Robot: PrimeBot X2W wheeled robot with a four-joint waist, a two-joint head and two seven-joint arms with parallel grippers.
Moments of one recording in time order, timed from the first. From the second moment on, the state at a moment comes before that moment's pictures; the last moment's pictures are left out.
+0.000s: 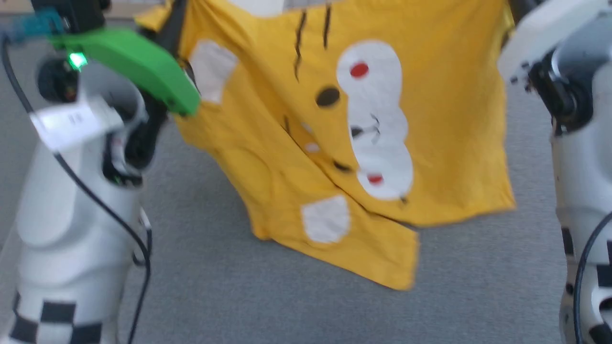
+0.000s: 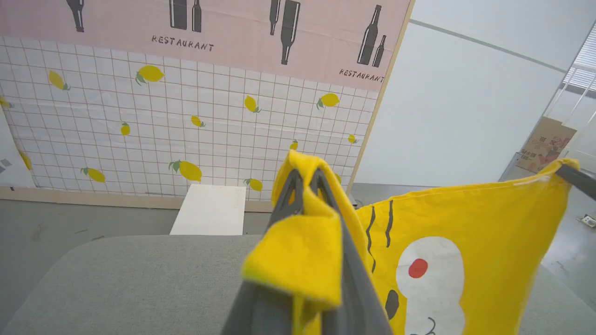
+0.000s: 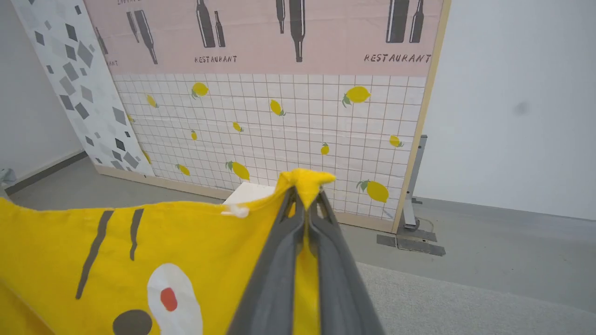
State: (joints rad) left arm -0.74 0.26 -0.20 0.05 -0.59 0.03 0.33; right arm -0.90 -0.14 -0.01 0.40 0.24 0.13 0.33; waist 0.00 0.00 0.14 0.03
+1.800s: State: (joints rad) left arm -1.56 0.20 -0.18 0.64 -0.52 -0.01 -0.14; right arm -1.62 -0.08 -0.10 0.96 -0.27 0.13 -0.07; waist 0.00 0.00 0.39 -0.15
